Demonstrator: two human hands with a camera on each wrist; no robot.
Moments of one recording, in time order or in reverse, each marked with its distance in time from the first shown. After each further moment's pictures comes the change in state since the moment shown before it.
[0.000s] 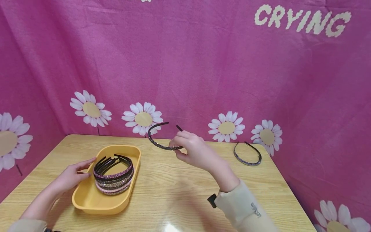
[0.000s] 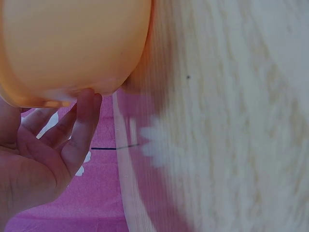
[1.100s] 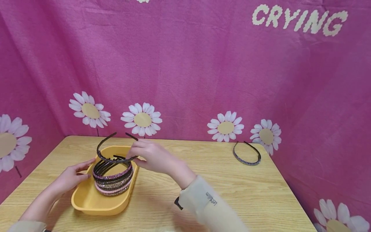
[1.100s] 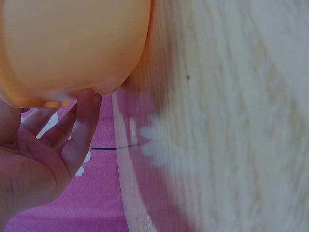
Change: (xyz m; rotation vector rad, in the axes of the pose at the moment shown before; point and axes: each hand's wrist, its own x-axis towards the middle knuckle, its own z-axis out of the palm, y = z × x) left_hand 0.000 0.000 0.001 0.027 0.013 0.011; right_hand 0.060 -0.021 0.086 0.041 -0.031 -0.236
